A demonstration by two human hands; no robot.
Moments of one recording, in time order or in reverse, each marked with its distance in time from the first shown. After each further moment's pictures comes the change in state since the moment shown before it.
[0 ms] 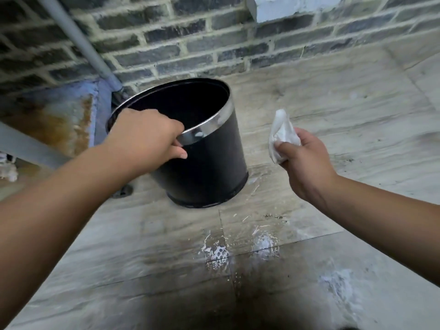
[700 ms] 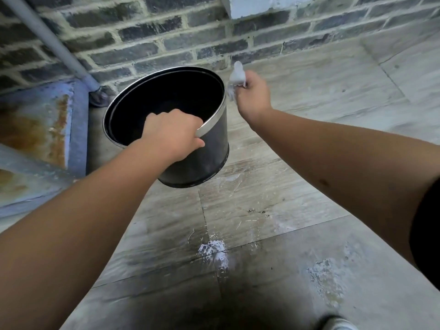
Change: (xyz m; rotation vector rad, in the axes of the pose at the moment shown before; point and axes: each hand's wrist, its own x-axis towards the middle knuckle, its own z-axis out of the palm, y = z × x) left_hand 0.060 0.067 0.024 -0.140 -0.045 -0.143; right_hand 0.121 -0.020 0.047 -0.484 -0.010 -0.305
